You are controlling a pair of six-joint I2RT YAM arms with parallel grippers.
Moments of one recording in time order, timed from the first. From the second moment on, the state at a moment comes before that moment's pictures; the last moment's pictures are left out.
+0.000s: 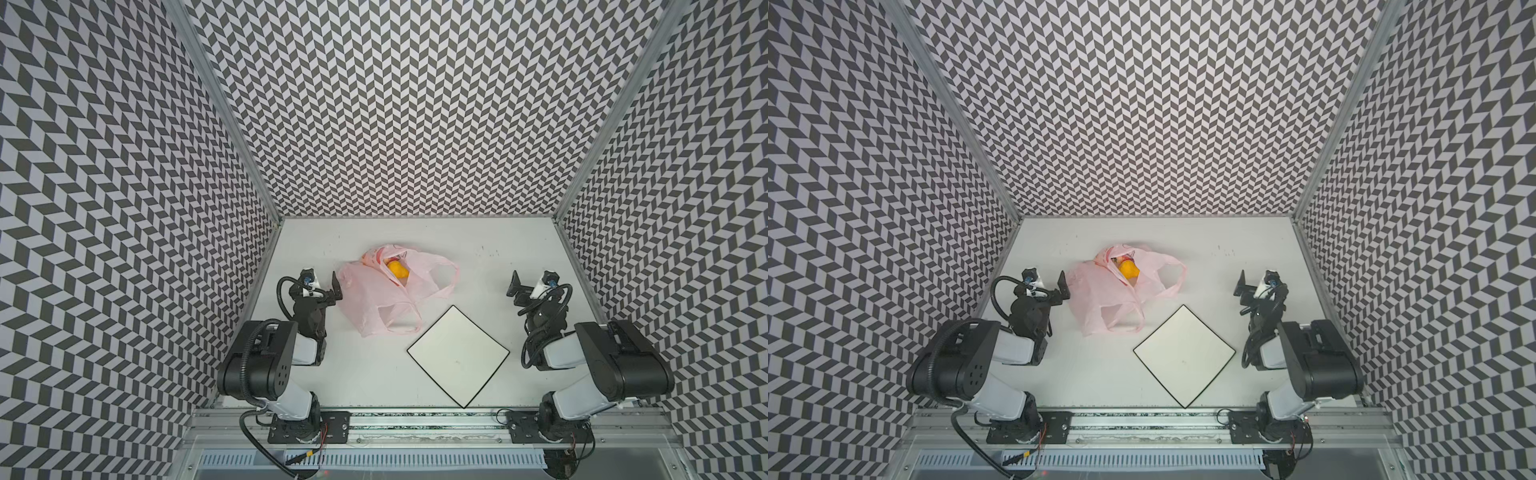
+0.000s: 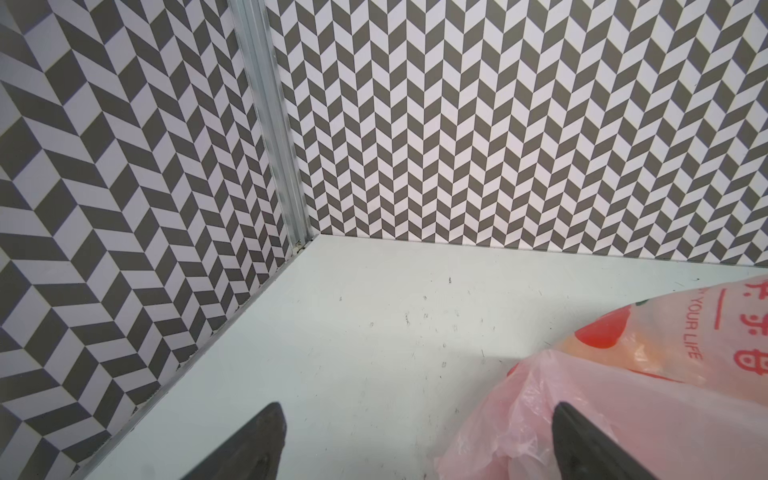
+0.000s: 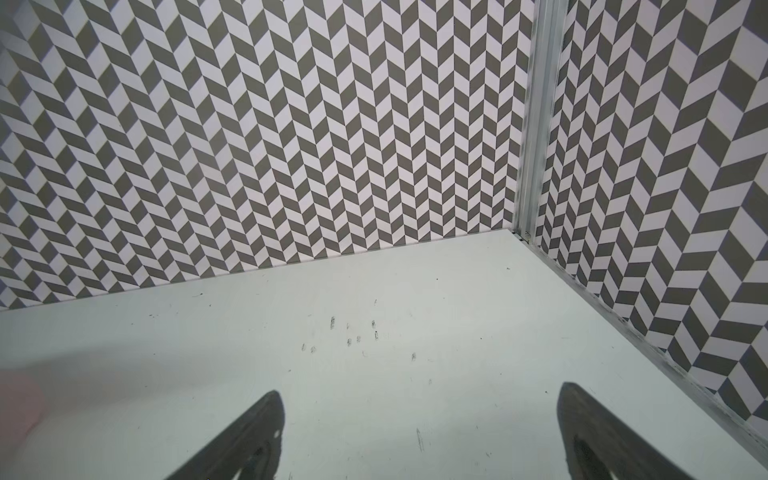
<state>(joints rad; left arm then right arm) -0.04 1.57 0.25 1.26 -0.17 -0.02 0.06 1.56 0.19 1.35 0.23 0.09</state>
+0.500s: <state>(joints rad) -0.04 1.57 0.25 1.26 -0.17 -0.02 0.06 1.56 0.19 1.35 0.23 0.09</state>
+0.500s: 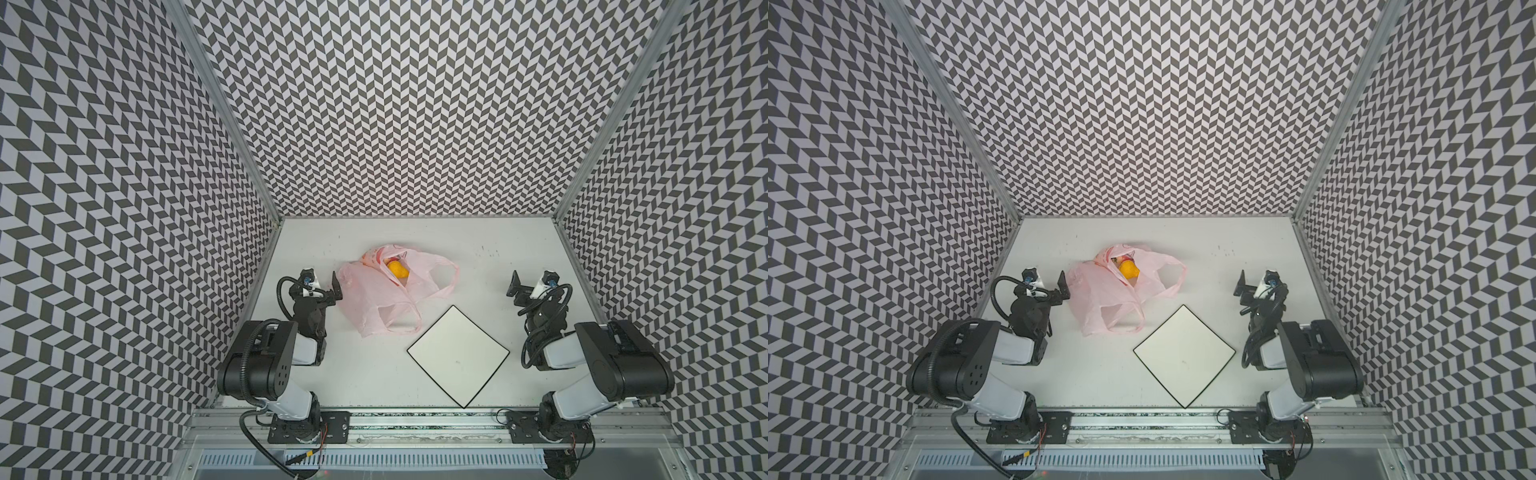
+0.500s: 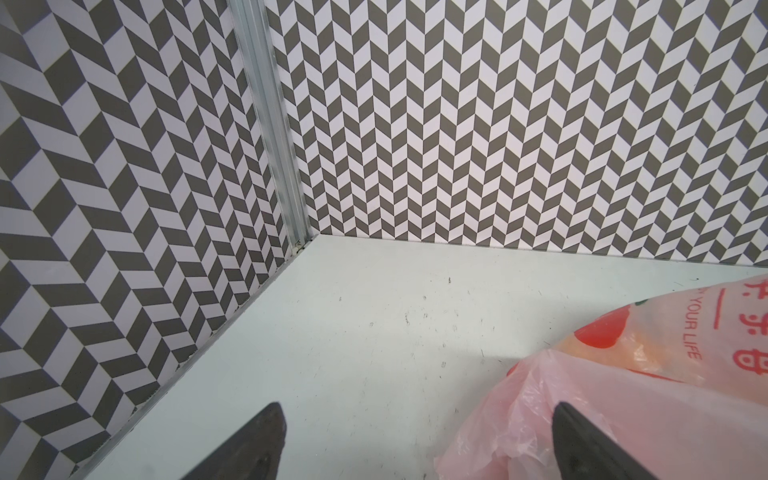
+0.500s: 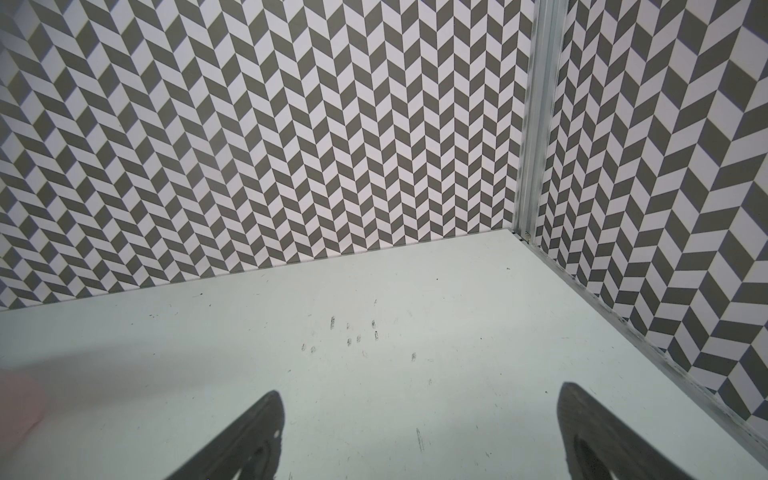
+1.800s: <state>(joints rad) -0.23 1.00 0.58 0.58 0.02 -0.13 0.06 1.14 0.47 0.68 0.09 0.35</state>
